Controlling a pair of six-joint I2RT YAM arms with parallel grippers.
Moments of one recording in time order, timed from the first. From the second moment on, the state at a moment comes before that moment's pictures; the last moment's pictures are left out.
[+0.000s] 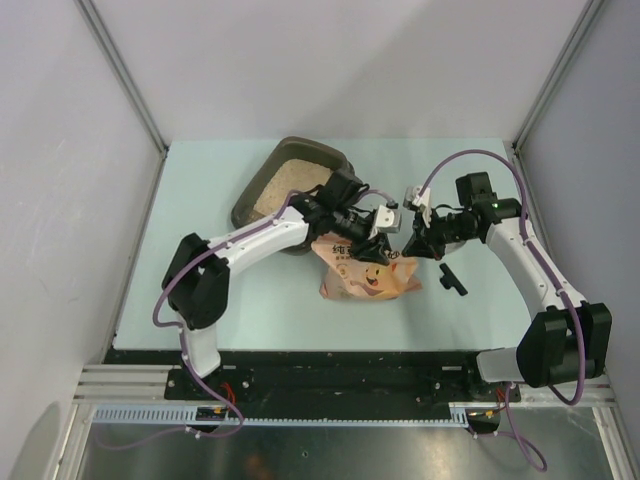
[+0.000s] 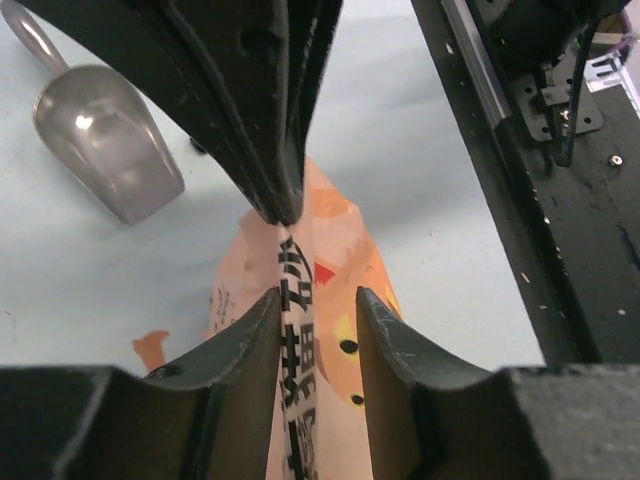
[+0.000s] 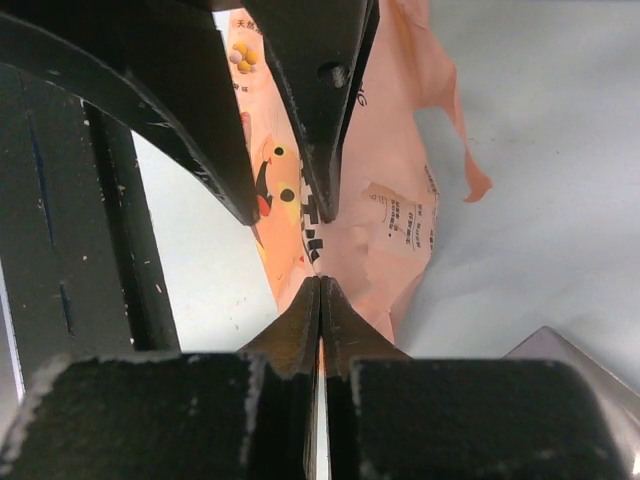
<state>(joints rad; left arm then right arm) -0.79 1.85 1.52 -0.46 0.88 0.65 0.16 1.36 1.16 -0.92 -0.90 -0.86</state>
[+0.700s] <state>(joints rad) -0.80 1.88 1.48 -0.27 0.82 0.47 -0.16 1.15 1.05 -0.97 -0.68 -0.87</state>
